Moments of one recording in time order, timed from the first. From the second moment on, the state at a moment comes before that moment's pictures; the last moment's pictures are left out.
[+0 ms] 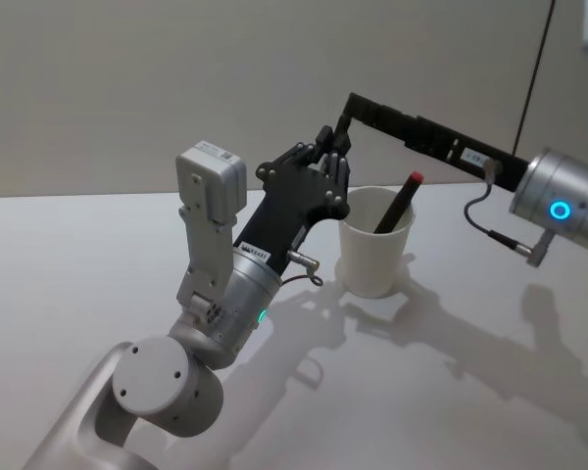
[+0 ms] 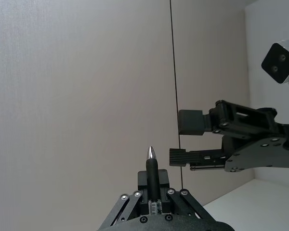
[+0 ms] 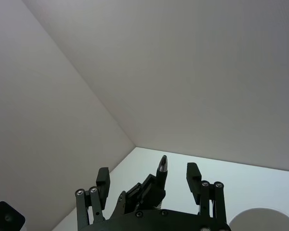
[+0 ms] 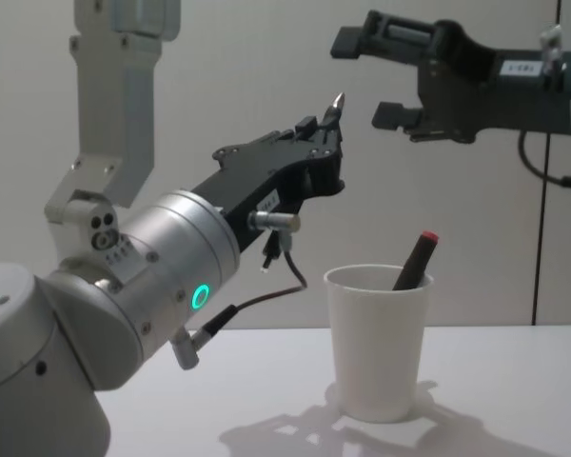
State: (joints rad) left arm -0.24 0.13 0.38 -1.50 -0.27 -0.27 -0.21; right arm 0.42 0.29 -0.26 -1.60 1.01 0.57 0.40
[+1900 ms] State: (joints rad) left arm -0.24 0.13 0.38 -1.50 -0.26 -0.27 -0.21; right arm 0.52 0.25 -0.32 -1.42 1.02 0.55 0.47
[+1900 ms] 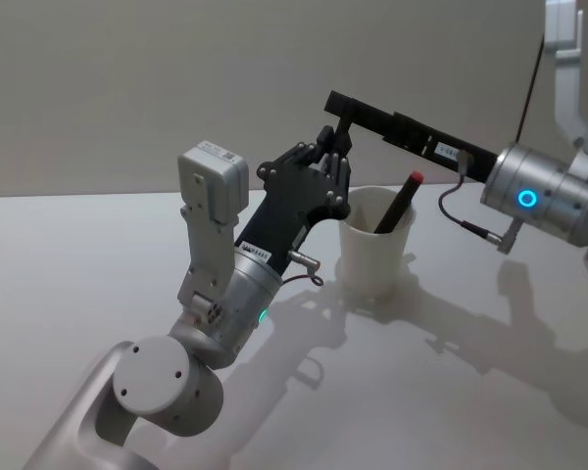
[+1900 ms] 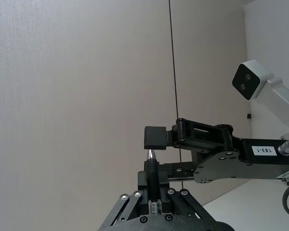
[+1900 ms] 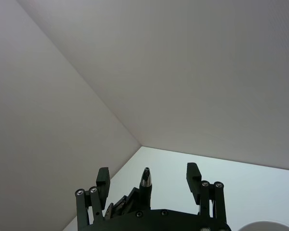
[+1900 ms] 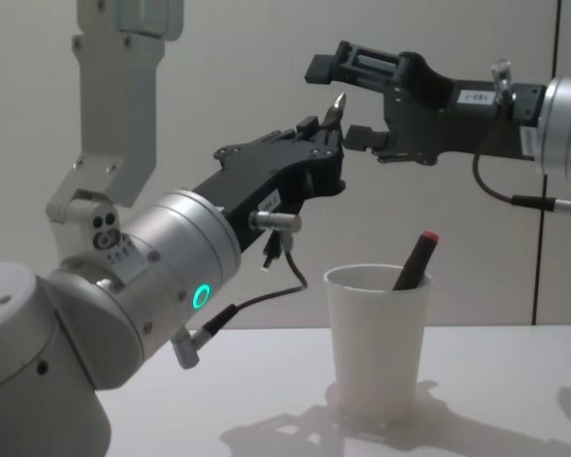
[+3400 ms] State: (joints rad) left arm -0.24 0.13 0.38 -1.50 -0.26 -0.27 -0.21; right arm 0.55 0.26 -0.34 -1.34 1.07 0.54 0.56
